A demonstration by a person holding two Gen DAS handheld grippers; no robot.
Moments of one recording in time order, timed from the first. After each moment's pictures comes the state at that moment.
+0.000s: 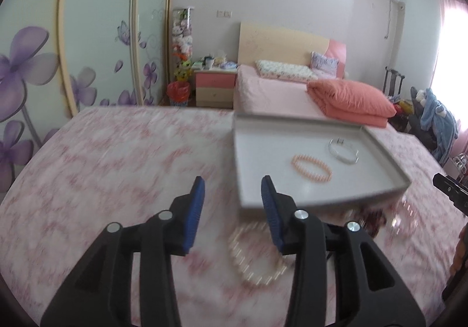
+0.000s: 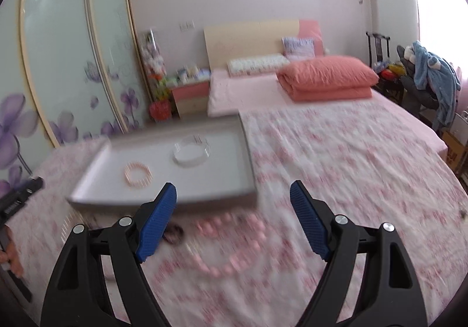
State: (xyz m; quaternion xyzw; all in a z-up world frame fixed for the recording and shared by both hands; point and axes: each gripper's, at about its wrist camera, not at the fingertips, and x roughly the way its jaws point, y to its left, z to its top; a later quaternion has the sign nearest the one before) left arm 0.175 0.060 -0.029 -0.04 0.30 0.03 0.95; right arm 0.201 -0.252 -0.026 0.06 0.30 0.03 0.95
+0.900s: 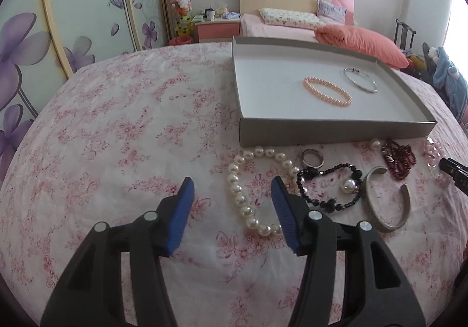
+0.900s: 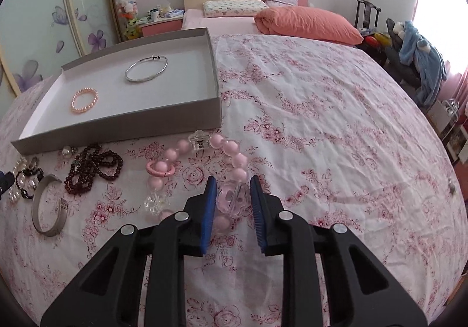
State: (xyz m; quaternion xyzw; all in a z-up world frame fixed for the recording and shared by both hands) left arm 0.188 0.041 -0.087 -0.01 0.42 0.04 0.91; right arm 0.217 -0.252 -0.085 0.01 0.43 -0.03 0.90
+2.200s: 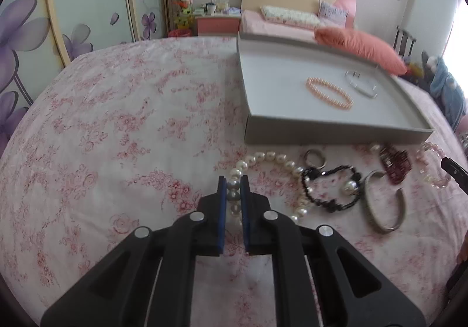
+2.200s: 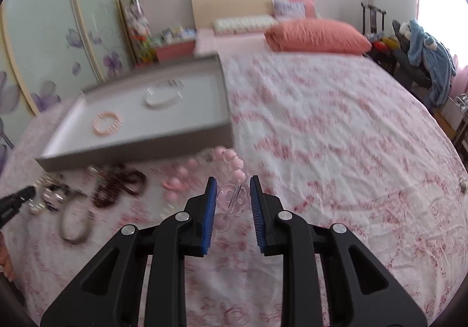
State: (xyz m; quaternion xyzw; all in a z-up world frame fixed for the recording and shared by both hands) left arm 0.182 0.055 -0.081 -0.04 0.42 0.03 0.91; right arm 0.200 -0.263 -0.064 0.05 0.37 0.02 0.93
